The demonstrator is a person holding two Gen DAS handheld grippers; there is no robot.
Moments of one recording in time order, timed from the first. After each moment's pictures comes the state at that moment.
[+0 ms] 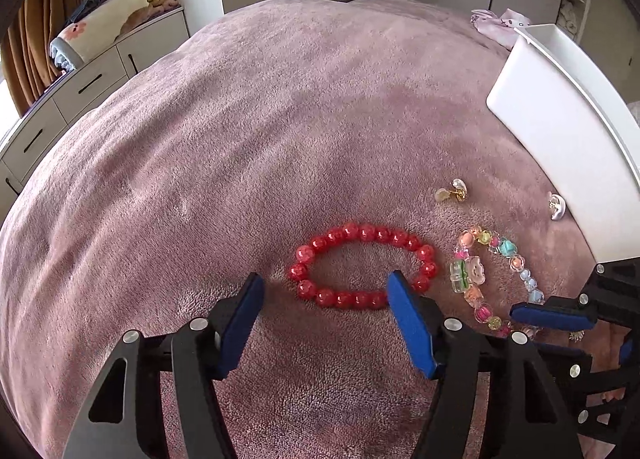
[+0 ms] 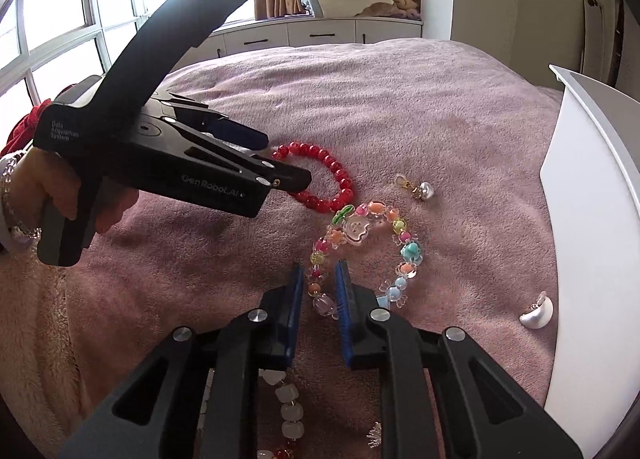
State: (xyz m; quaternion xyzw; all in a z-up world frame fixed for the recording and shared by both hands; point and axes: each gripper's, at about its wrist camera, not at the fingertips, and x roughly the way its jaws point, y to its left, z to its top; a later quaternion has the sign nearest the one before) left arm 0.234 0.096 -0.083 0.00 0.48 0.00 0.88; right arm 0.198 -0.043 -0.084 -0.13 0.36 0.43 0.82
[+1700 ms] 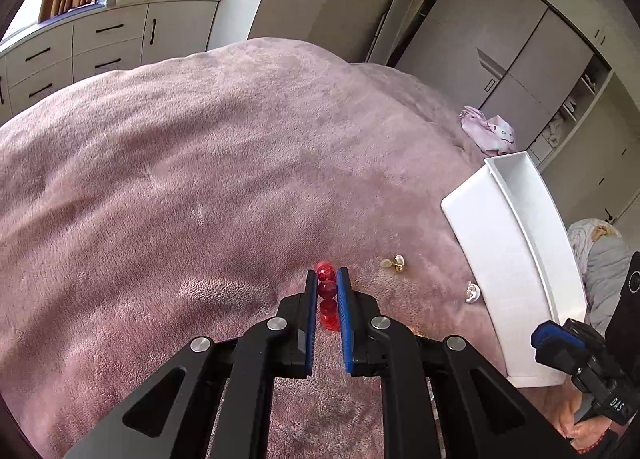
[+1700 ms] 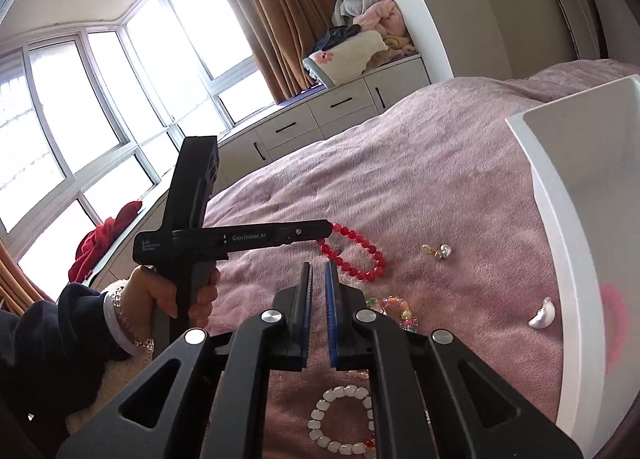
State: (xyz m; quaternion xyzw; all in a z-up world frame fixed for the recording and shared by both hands) left arm 0.204 0.127 -0.042 -0.19 0.40 -0.03 0.90; right arm 0.202 -0.094 -0.009 0.06 0.34 0.48 0.80
